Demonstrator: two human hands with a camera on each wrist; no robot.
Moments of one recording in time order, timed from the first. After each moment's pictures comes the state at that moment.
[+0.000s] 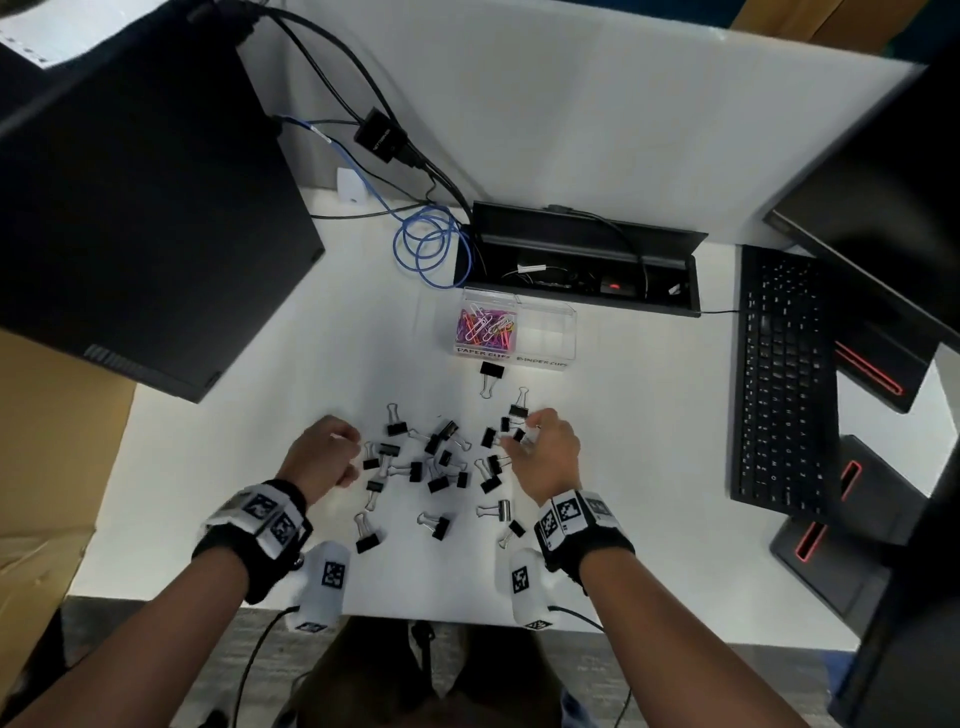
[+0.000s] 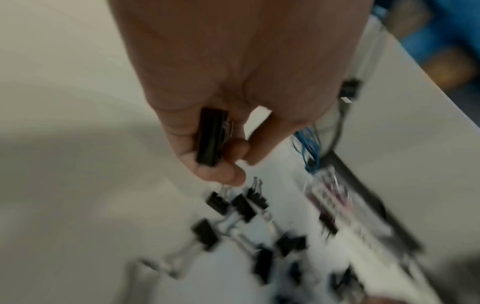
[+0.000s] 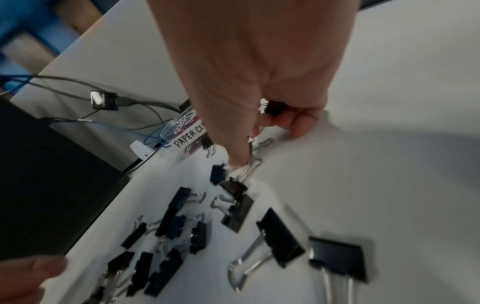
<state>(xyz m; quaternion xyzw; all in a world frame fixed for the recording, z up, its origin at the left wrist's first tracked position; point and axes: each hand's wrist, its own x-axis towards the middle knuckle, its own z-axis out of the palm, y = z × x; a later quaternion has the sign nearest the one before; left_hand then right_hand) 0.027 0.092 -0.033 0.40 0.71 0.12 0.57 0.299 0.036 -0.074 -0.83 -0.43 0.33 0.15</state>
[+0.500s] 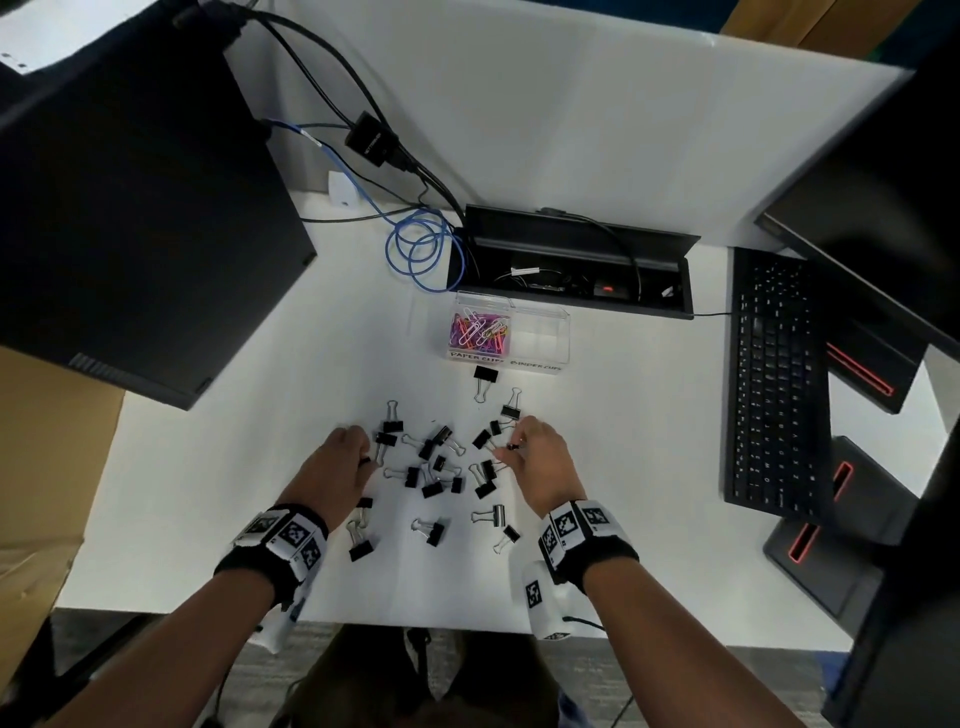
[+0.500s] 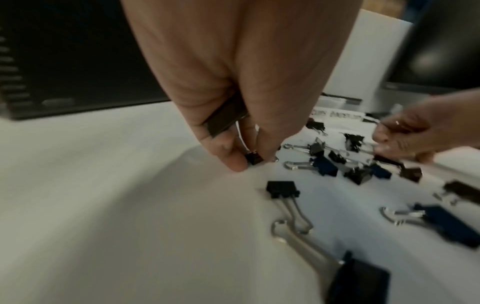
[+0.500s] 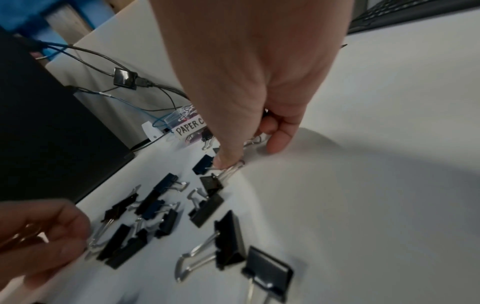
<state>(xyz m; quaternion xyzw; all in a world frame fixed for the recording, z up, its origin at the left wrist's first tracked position) 0.029 0.077 -0.066 0.76 0.58 0.02 0.31 0.308 0.032 -0.075 -0.76 -0.53 0.34 0.16</state>
